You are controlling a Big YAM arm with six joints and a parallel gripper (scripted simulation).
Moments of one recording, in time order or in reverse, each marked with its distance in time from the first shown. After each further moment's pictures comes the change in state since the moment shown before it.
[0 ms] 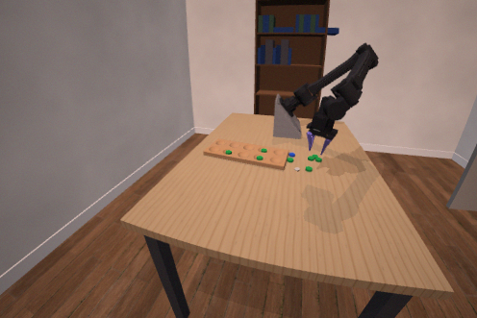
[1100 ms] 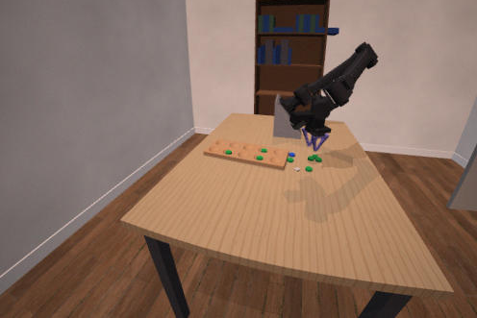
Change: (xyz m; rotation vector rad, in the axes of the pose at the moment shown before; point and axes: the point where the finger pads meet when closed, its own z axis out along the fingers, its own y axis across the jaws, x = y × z) arm 0.037 -0.023 0.004 -0.035 0.130 0.696
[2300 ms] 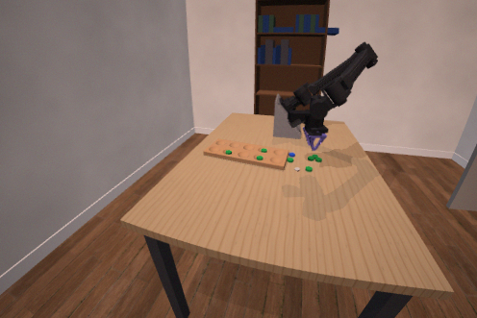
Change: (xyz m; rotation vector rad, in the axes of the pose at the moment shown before) arm 0.003 -0.007 0.001 -0.004 0.024 0.244
